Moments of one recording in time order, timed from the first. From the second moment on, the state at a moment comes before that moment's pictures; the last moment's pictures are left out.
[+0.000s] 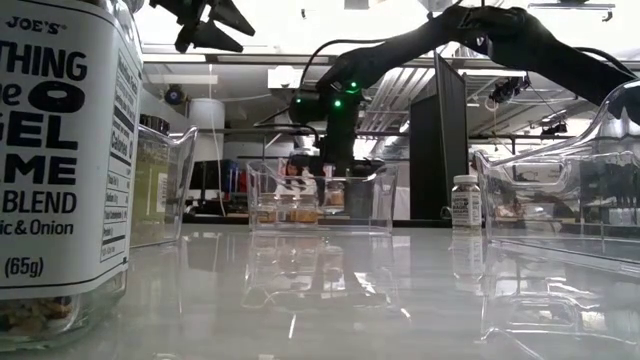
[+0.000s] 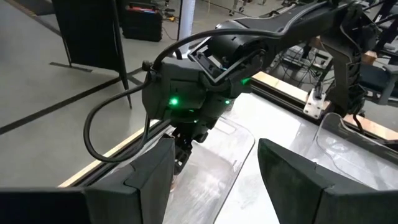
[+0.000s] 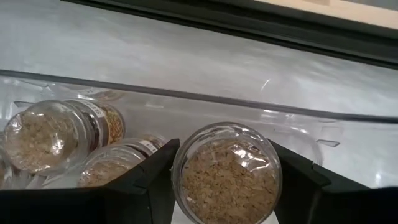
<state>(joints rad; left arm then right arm) 0.32 1.00 0.99 -0.34 -0.24 -0.23 -0.47 2.39 2.14 -1.04 0.23 0.85</state>
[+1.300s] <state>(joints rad) 0.32 1.00 0.99 -0.37 -0.24 -0.26 -0.40 2.36 2.26 -1.14 0.11 0.63</state>
